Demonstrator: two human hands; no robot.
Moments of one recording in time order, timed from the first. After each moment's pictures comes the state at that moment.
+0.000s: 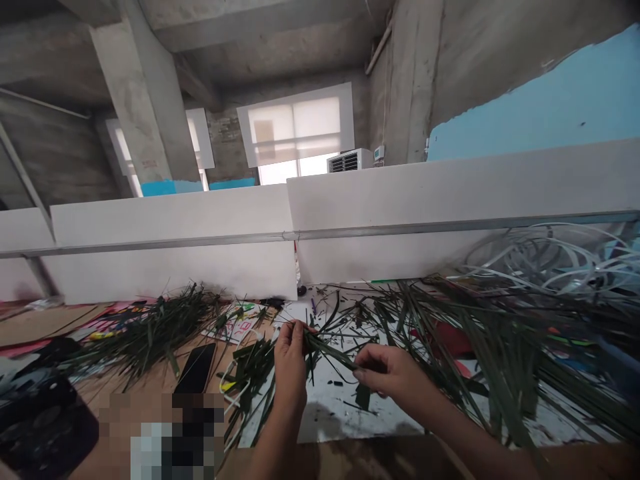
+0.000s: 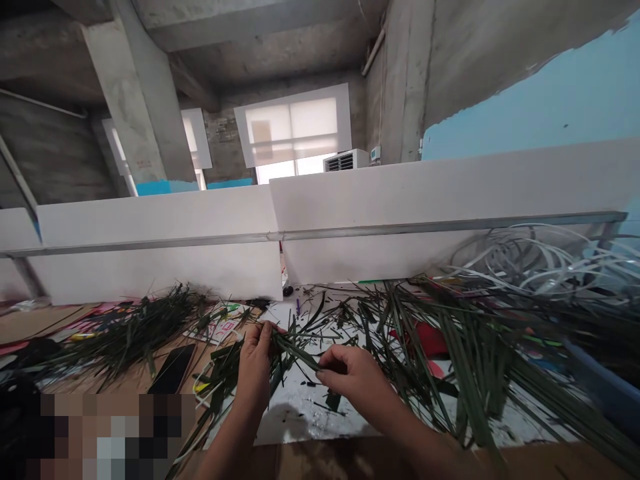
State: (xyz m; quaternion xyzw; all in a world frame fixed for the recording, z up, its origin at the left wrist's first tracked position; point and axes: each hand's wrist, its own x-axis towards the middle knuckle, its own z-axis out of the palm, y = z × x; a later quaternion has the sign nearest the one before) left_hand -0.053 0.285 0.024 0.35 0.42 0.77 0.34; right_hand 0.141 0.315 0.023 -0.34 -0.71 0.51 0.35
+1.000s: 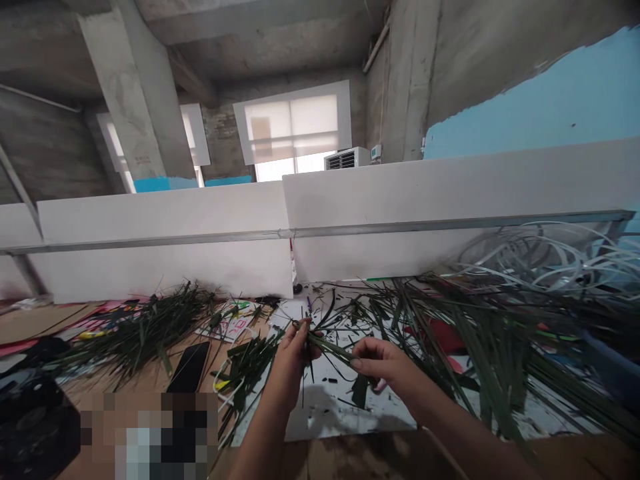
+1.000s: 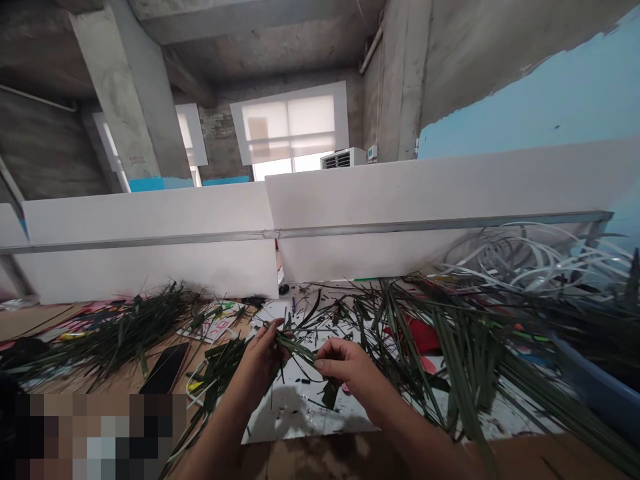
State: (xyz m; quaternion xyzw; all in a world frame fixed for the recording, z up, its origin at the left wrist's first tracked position) left_hand -0.058 0.288 0.017 0.31 0.41 0.69 0.51; right_hand 0.144 0.324 0.020 -0.36 -0.61 0.62 0.32
